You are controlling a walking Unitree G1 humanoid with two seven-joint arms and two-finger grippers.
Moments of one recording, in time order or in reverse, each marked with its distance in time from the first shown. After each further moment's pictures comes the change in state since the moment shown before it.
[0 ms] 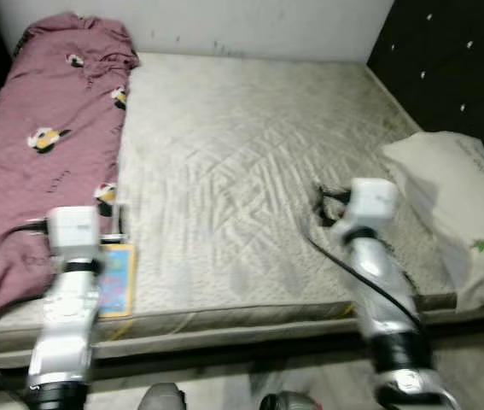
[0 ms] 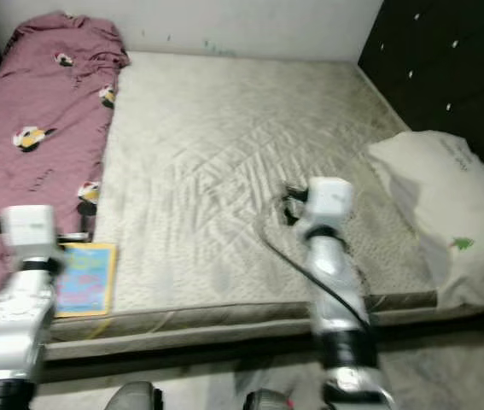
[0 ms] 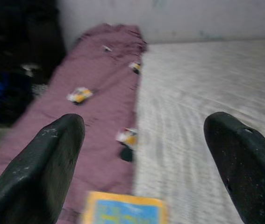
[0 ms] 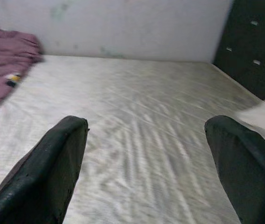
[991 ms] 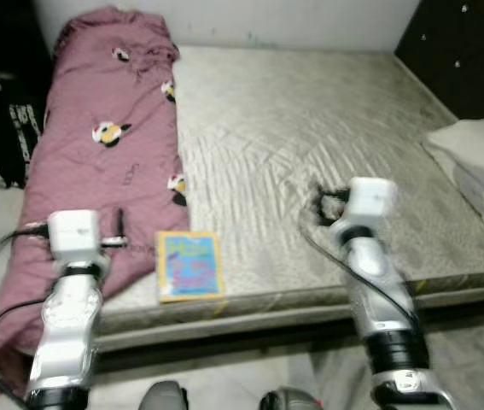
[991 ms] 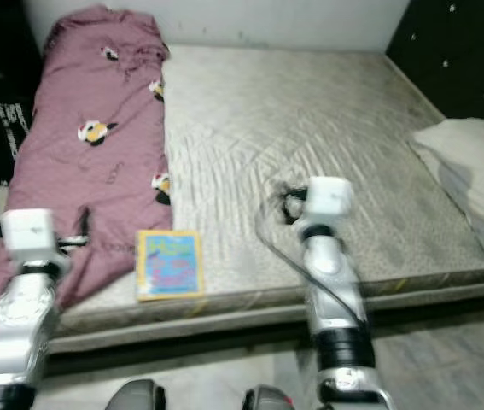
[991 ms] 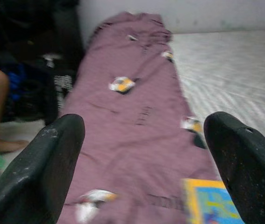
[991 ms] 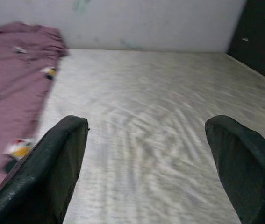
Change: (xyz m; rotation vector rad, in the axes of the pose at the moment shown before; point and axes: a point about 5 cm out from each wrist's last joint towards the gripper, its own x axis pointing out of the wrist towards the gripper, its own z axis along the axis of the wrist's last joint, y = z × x) left arm -0.004 -0.004 -0.003 -0.019 0.005 -0.014; right arm 0.000 -0.001 -0.001 0.009 0.011 -0.022
